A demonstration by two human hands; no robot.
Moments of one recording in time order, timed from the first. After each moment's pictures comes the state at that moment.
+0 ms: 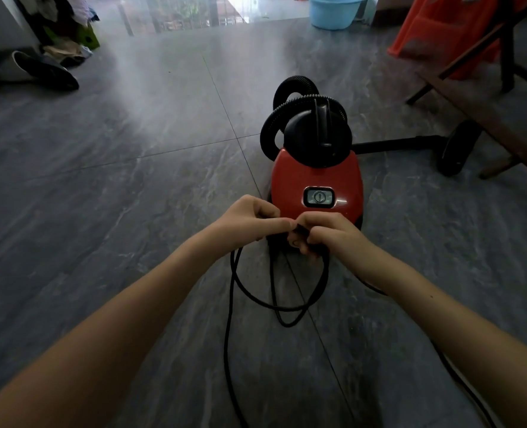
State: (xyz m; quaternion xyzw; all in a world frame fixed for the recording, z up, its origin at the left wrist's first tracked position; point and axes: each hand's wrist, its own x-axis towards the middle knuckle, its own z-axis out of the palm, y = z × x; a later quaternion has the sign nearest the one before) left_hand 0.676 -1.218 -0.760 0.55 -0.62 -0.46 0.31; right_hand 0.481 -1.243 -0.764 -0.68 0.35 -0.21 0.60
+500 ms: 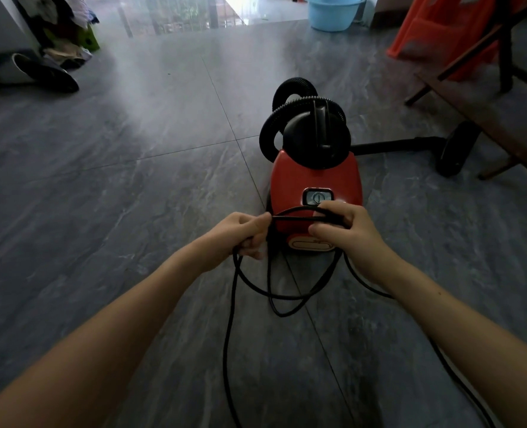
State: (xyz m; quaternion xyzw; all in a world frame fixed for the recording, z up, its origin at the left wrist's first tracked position) left_hand 0.694 -1.209 -0.786 0.50 -0.54 -0.59 0.32; right_hand 0.466 -1.245 -0.764 -0.67 0.35 -0.35 0.56
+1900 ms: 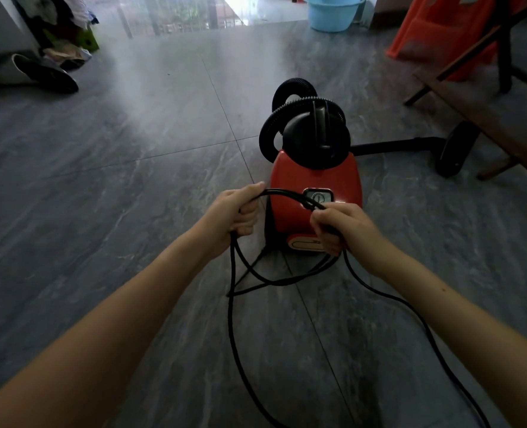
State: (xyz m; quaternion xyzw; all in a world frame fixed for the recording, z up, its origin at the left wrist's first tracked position) left_hand 0.689 -1.222 -0.760 0.51 -0.40 -0.61 0.46; right_hand 0.469 -1.250 -0.752 -0.65 0.35 -0.27 0.61
